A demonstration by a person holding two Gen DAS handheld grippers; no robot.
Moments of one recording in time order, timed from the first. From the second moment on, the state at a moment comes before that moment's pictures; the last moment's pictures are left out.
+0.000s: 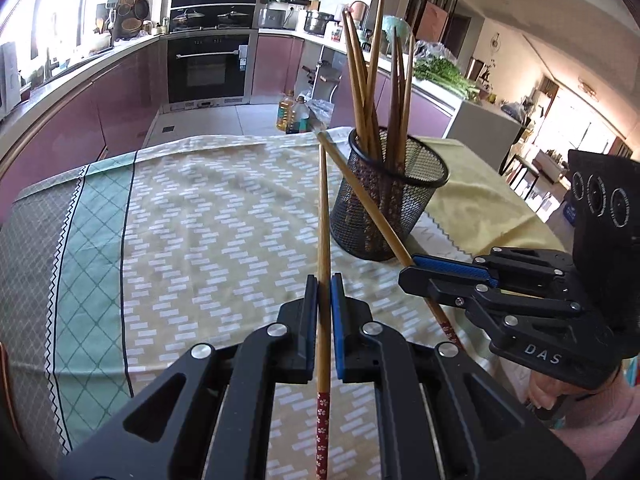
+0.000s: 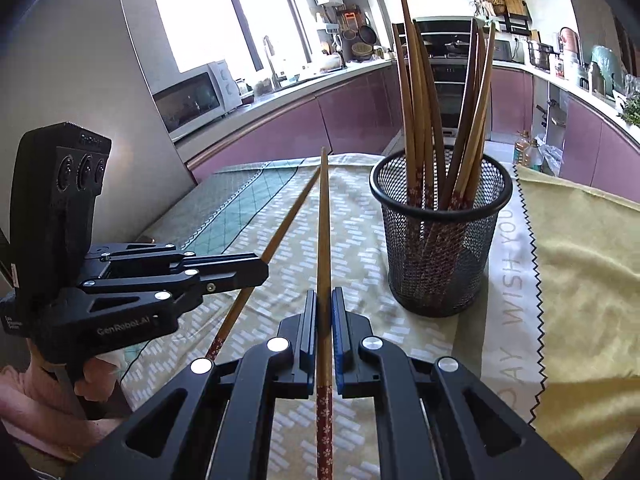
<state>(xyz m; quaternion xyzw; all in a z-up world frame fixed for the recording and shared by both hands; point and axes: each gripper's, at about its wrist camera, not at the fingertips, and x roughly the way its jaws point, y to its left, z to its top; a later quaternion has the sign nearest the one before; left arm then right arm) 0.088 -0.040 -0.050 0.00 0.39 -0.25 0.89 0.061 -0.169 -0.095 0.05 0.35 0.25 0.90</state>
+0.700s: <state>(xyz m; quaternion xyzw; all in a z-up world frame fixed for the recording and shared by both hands) 0.064 -0.031 -0.019 -0.03 0.35 -0.28 0.89 0.043 -0.183 -0.075 0.04 0.32 0.24 0.92</state>
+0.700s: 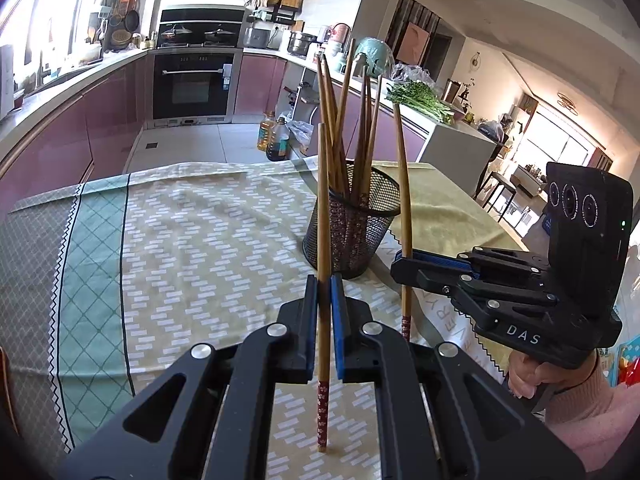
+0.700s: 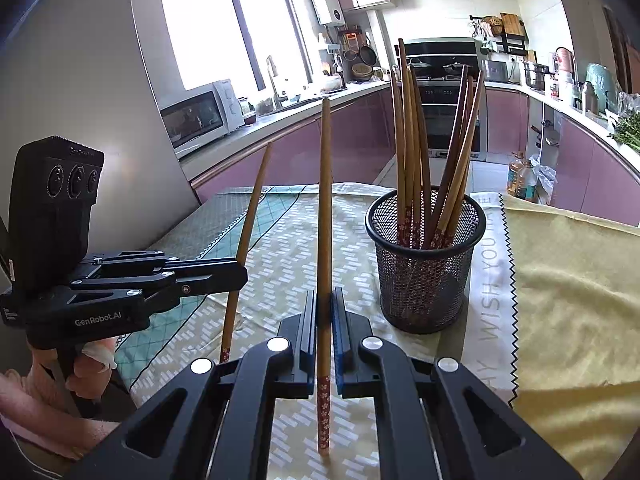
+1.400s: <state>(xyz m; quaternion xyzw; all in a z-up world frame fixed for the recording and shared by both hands) 0.065 -0.042 -0.010 -0.02 0.34 -0.29 0.89 0.042 -0.185 -0.064 0.05 0.30 0.24 0.92</state>
